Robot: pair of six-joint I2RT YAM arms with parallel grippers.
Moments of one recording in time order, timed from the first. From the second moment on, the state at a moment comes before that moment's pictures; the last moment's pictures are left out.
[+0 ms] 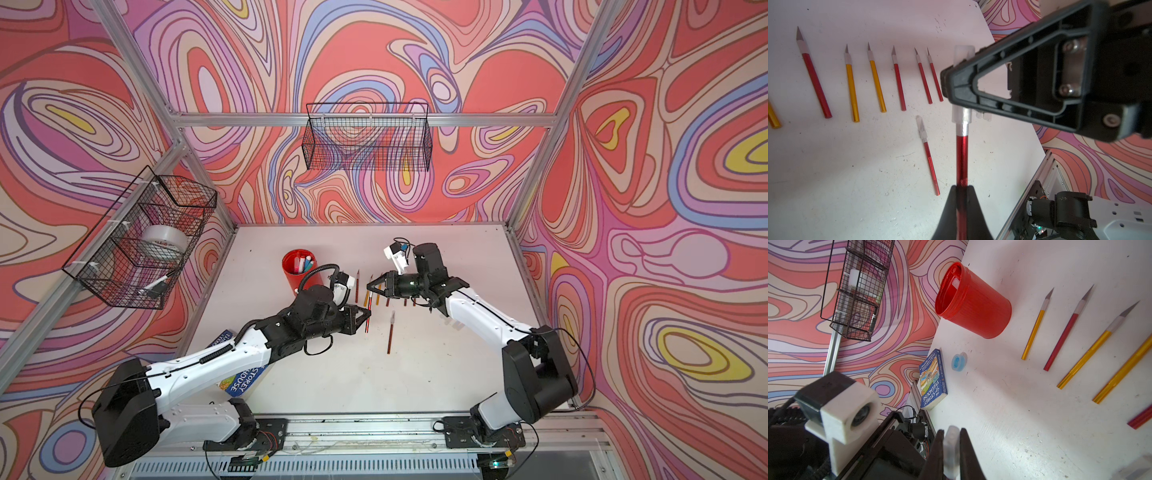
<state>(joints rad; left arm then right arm) -0.82 1.28 0.81 -0.06 0.15 -0.70 0.43 1.51 1.04 -0.09 -0.80 0.58</state>
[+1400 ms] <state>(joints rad) -0.83 1.31 0.78 -0.09 0.16 -0.73 0.35 1.68 1.32 -0.10 -0.78 0.58</state>
